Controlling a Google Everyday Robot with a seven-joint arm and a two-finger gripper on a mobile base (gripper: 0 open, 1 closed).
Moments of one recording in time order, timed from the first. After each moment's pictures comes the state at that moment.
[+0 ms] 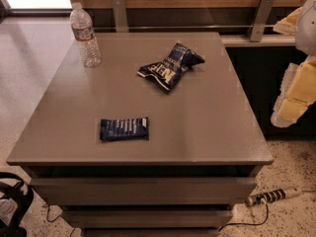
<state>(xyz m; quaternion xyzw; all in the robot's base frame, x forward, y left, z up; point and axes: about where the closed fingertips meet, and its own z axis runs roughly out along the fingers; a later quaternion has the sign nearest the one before) 0.437 -0.210 0.998 -0.60 0.77 -0.06 0.19</state>
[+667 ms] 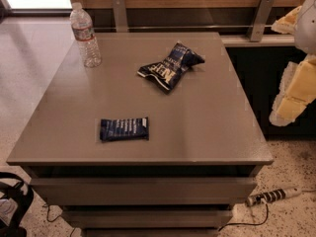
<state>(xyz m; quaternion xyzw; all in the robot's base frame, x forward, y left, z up) 0.439 -0.209 0.998 -0.60 0.77 -0.05 0.20</state>
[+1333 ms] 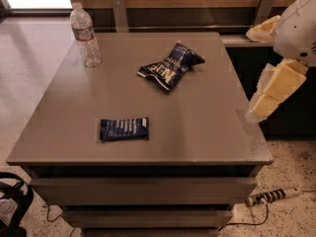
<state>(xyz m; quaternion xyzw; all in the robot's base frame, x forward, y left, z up) 0.458 -0.173 0.980 -0.62 0.74 0.05 0.26</state>
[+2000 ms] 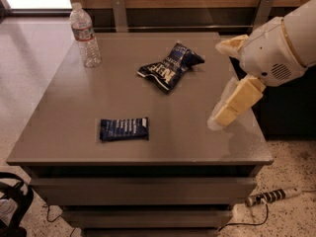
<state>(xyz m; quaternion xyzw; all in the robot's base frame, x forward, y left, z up) 0.465 -0.116 0.954 -0.60 0.71 0.13 0.33</state>
